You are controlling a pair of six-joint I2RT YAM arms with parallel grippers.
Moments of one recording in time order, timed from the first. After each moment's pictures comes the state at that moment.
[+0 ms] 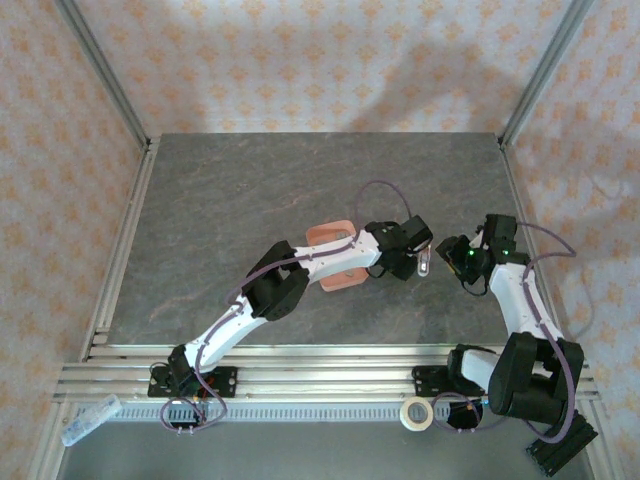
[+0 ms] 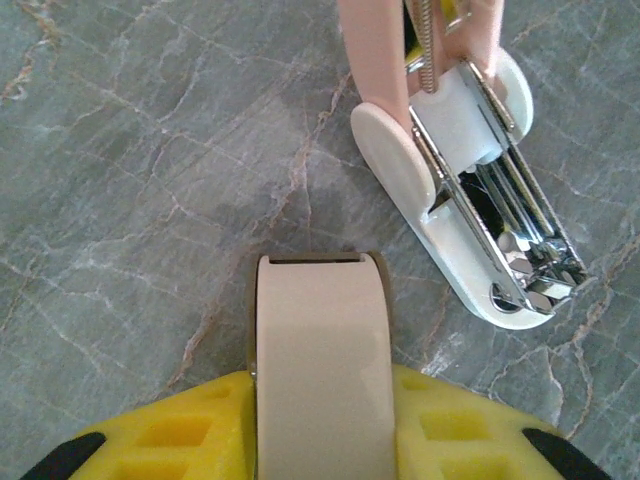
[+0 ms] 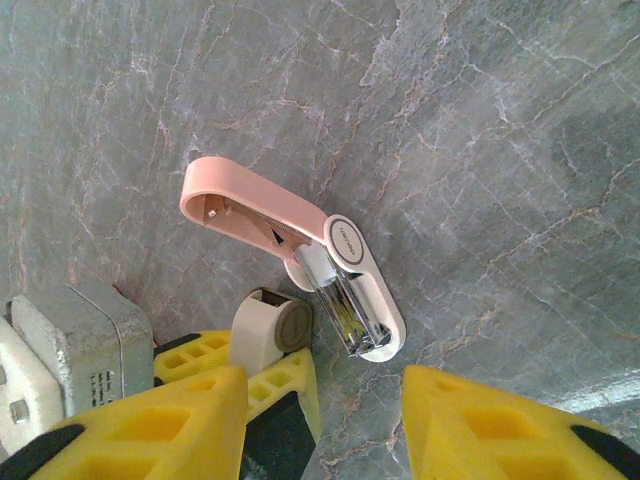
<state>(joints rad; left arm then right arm) -0.97 2.49 2.15 -0.78 -0.04 -0.32 -0.21 1.13 0.68 -0.59 -0.40 0.64</state>
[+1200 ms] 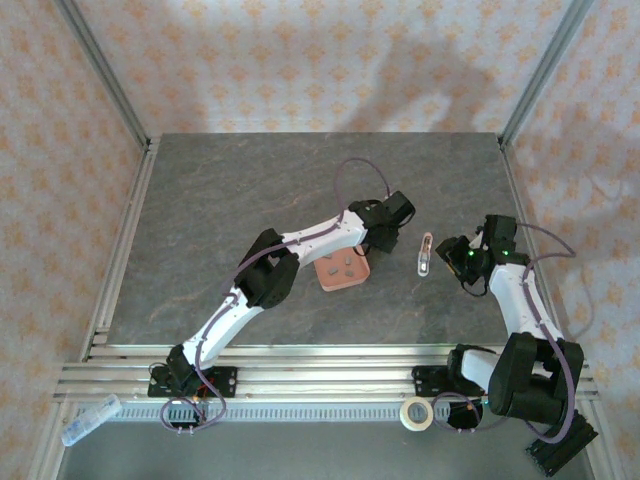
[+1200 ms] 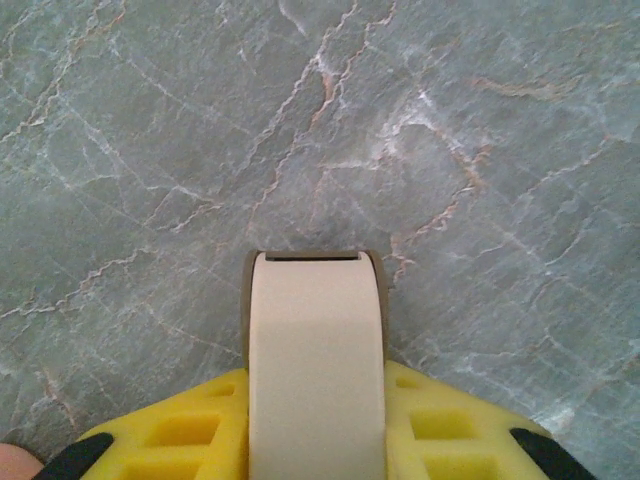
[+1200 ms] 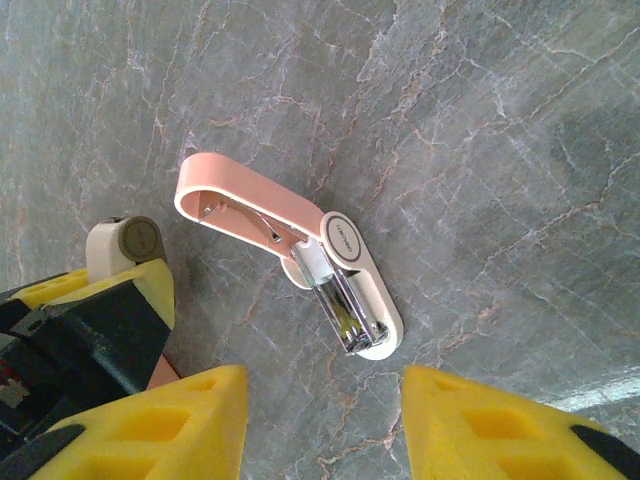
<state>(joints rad) -0.86 2.48 2.19 -0.80 -0.19 -0.32 -0.21 1.13 0.68 -0.59 -0.40 0.64</state>
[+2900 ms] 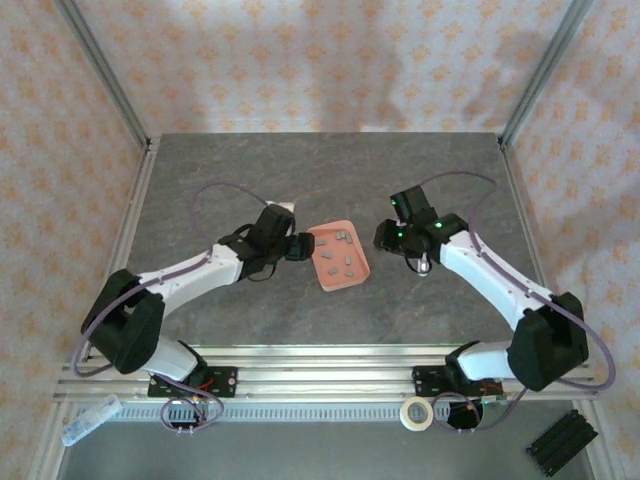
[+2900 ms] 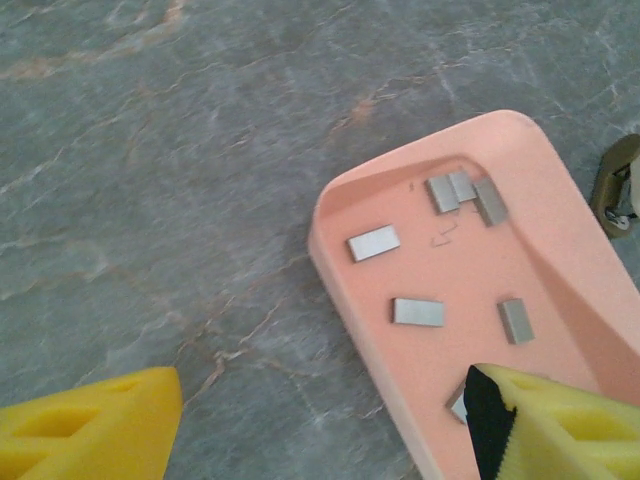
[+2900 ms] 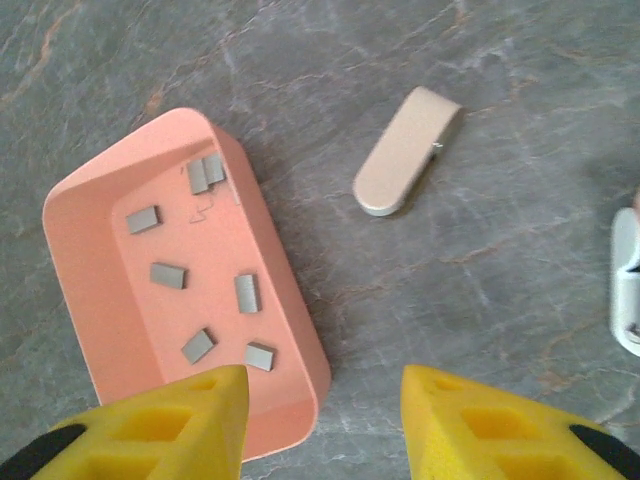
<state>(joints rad) -0.58 1.44 0.85 -0.24 -0.10 -0.52 0.47 1.34 1.03 -0.72 -0.01 0.66</state>
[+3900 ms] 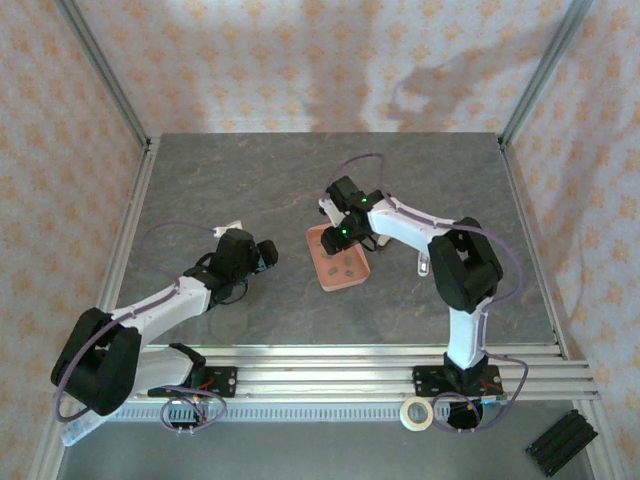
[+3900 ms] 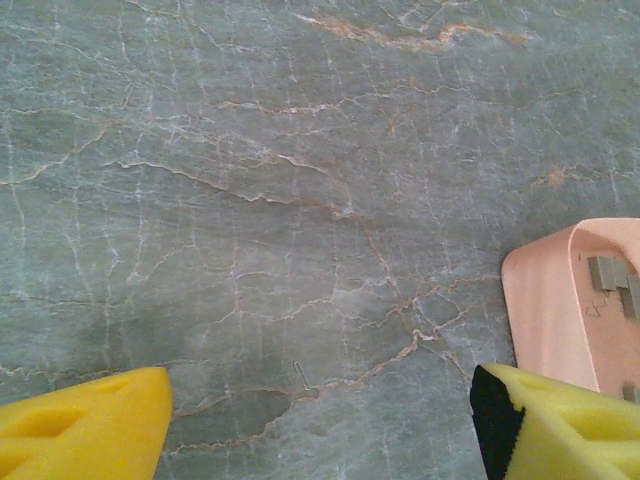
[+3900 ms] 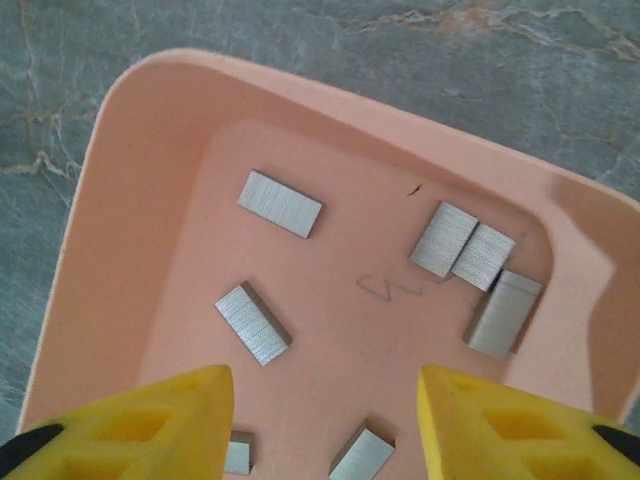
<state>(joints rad) -0.41 1.21 0.51 -0.07 -0.15 -0.75 0.63 1.93 1.41 -0.69 -0.13 0.01</state>
